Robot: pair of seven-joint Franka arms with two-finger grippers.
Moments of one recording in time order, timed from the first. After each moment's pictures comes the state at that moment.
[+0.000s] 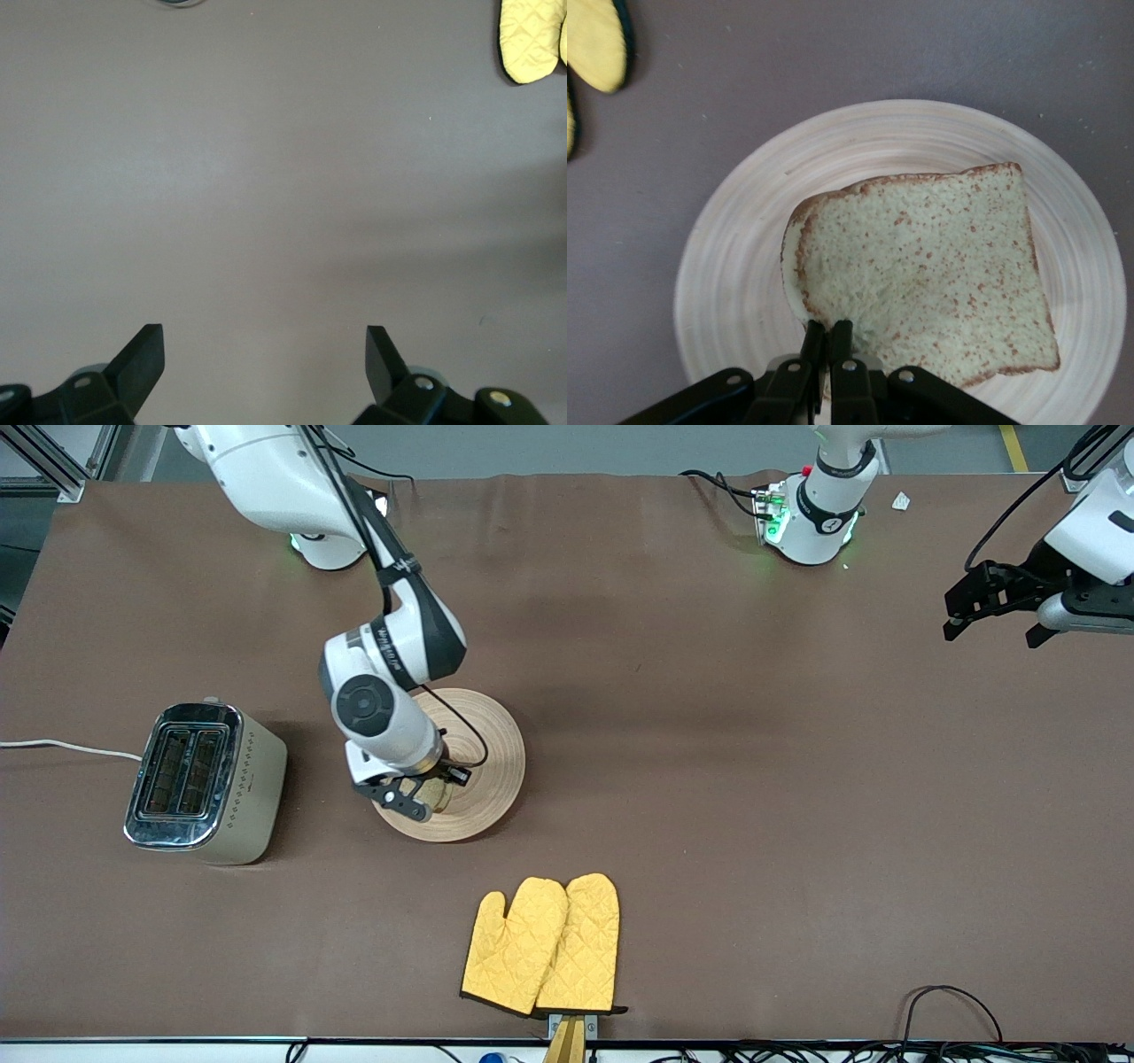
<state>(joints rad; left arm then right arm) -0.04 -0.17 -0.04 -1.77 -0.02 1.69 0.03 0.55 0.51 -0.12 -1.67 0.18 2.13 0.81</state>
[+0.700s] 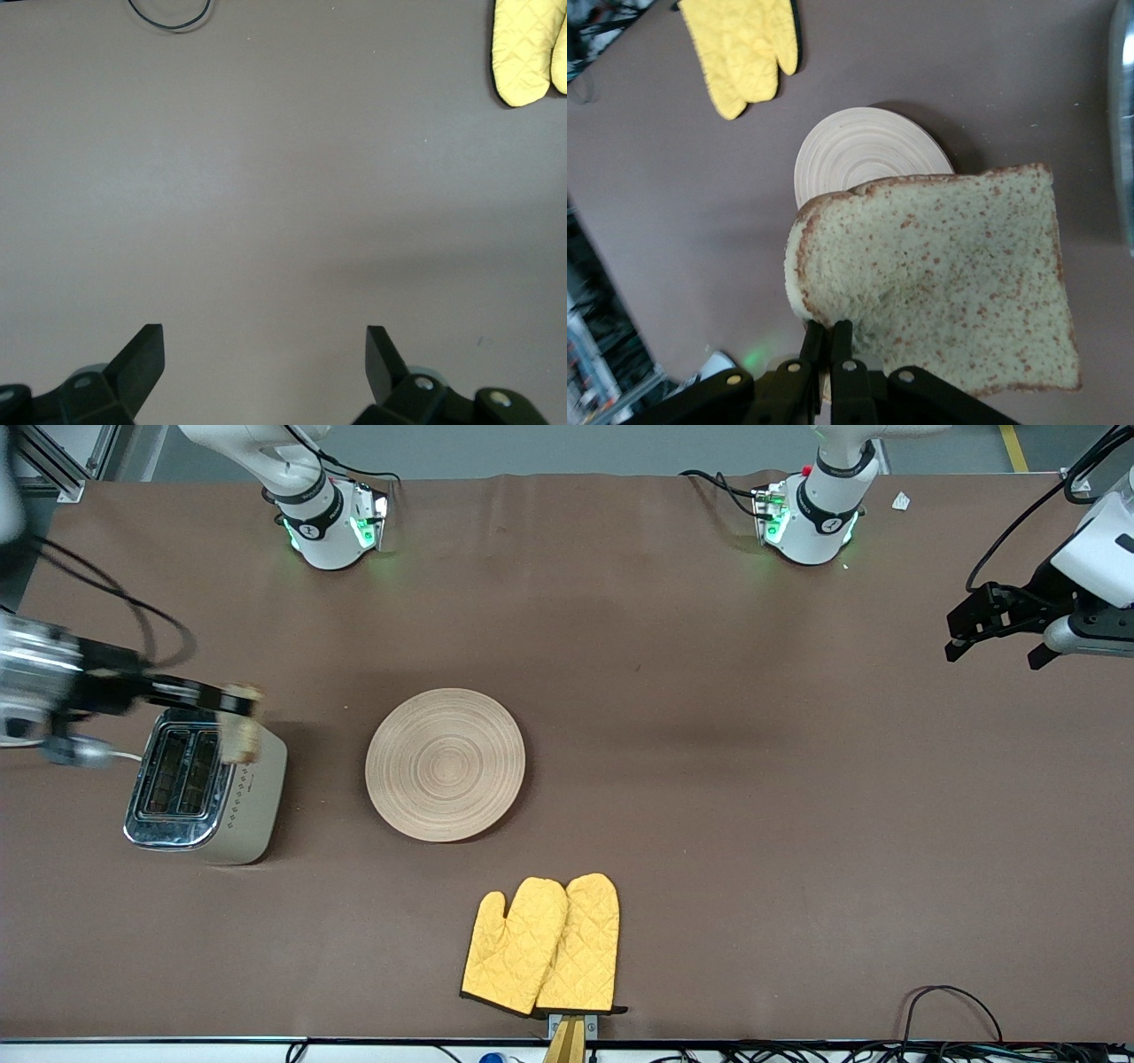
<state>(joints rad) -0.06 -0.10 -0.04 -1.70 -0.03 1.71 0.04 -0.07 0.13 -0.14 -1.65 0.65 1.50 -0.07</state>
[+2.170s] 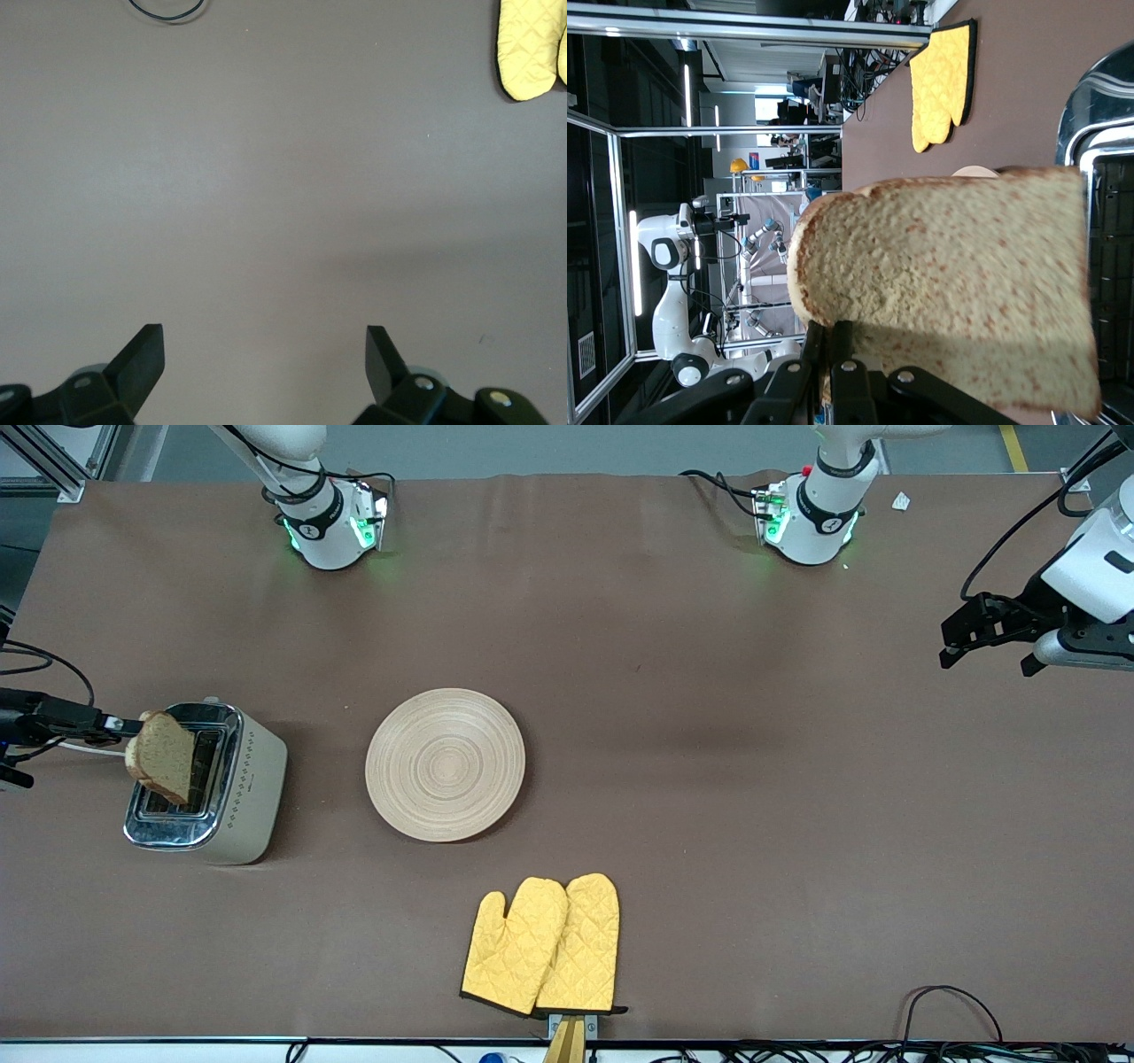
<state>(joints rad) -0.05 -0.08 -0.04 -1.70 -0.03 1.71 0.04 -0.49 0.49 -0.13 -1.65 1.14 1.22 -0.72</state>
